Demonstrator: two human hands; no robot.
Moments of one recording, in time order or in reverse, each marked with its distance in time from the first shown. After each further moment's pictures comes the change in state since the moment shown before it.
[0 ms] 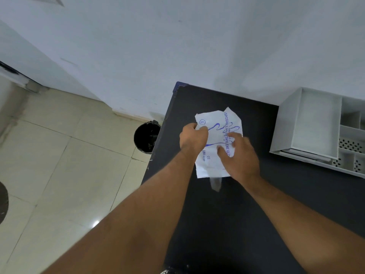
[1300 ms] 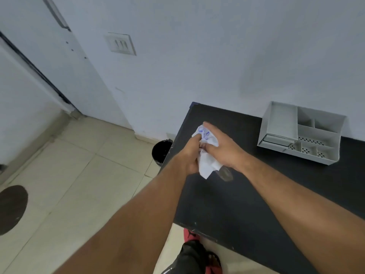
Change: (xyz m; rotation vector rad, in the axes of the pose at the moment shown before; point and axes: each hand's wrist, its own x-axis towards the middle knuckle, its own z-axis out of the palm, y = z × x) left_hand -0.215 -0.037 -0.086 -0.519 -0.477 -0.097; right_hand -0.164 -0.102 -0.084 0.427 -0.387 -0.259
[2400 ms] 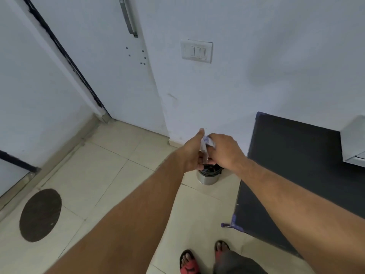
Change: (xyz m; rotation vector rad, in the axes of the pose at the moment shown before) left_hand -0.099 0.115 -0.315 0.208 0.062 0.000; right_hand 0.113 -0.147 0.290 -0.669 0.140 -0.168
